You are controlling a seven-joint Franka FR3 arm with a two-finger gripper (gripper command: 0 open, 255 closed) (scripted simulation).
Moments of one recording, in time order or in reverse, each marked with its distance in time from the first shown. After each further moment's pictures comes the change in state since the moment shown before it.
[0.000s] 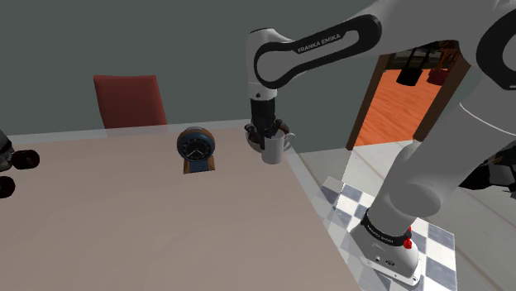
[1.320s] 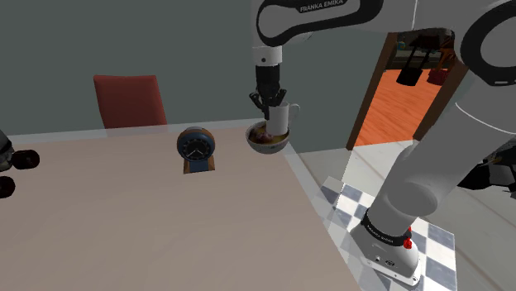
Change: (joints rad) arm -0.051 0.034 -0.072 0.246 -0.043 -0.220 -0.088
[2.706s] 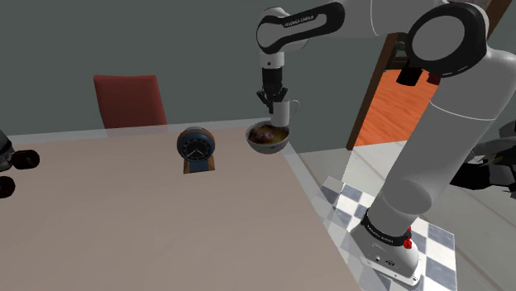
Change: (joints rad) arm -0.096 0.211 -0.114 0.140 -0.051 0.063 -0.200
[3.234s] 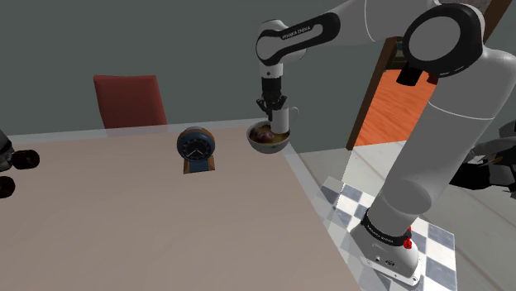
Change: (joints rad) arm 0.000 0.015 0.000 -0.069 0.000 0.087 -0.001
